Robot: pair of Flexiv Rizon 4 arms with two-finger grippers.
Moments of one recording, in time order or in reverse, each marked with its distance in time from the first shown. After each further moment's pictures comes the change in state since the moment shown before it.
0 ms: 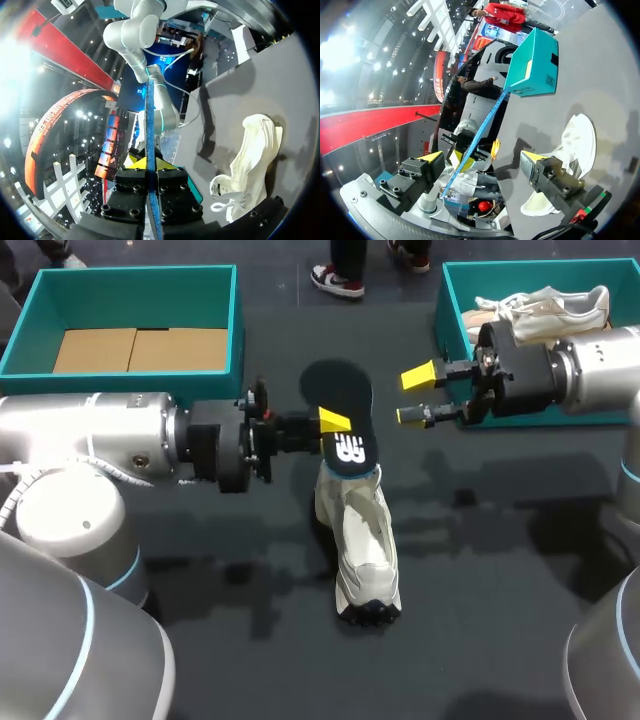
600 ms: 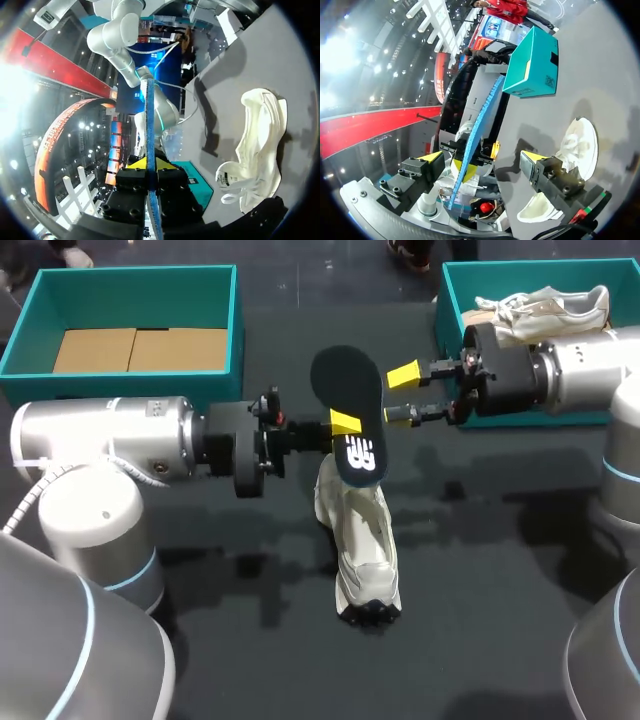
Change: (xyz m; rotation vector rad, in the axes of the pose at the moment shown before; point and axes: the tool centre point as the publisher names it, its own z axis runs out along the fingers) left arm 0.014 0.017 0.012 -0.005 0.005 0.163; right arm -0.014 0.011 0.014 0.003 -0.002 0.034
